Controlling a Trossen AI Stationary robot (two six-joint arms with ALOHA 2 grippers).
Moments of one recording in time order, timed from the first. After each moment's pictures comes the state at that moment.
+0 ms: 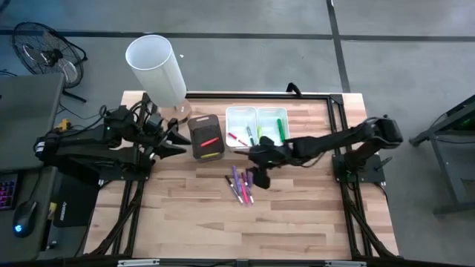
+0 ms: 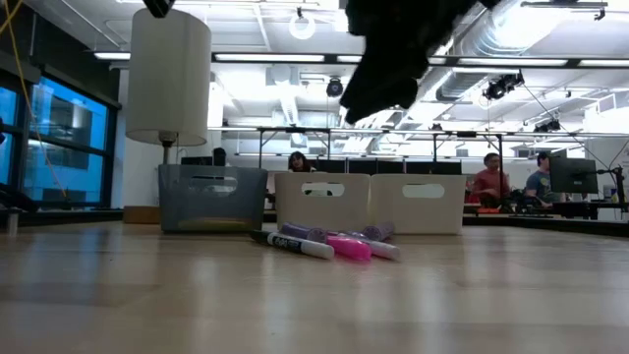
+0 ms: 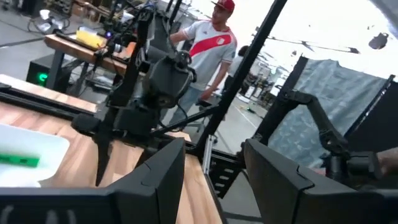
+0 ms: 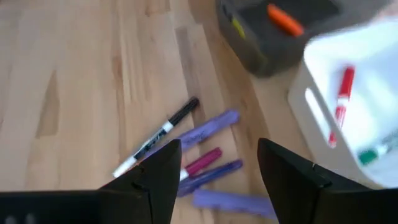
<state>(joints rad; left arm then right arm) 0.08 0.57 0.66 0.03 0.34 -0.47 0.12 1.60 1.13 -0.35 0.13 0.34</state>
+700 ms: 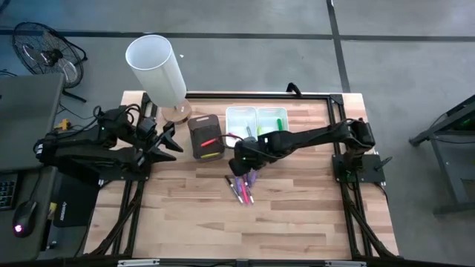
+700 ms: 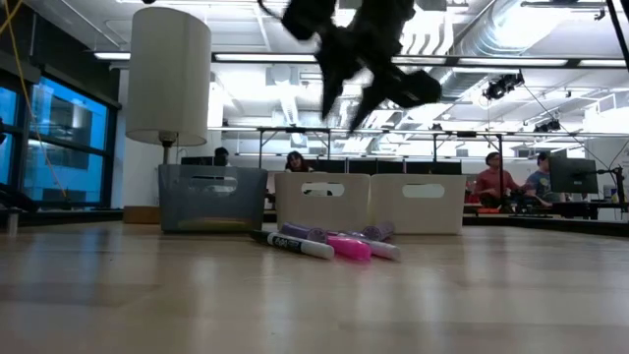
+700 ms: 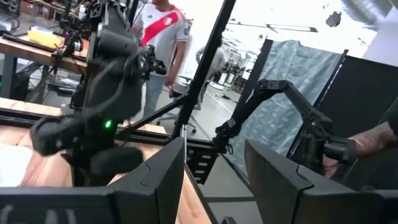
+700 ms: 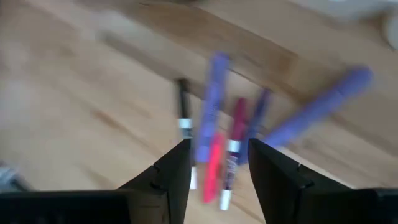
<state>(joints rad) 0.08 0.50 0.66 -0.01 0.49 -0.41 0.08 1.87 1.55 -0.83 0.00 1.24</state>
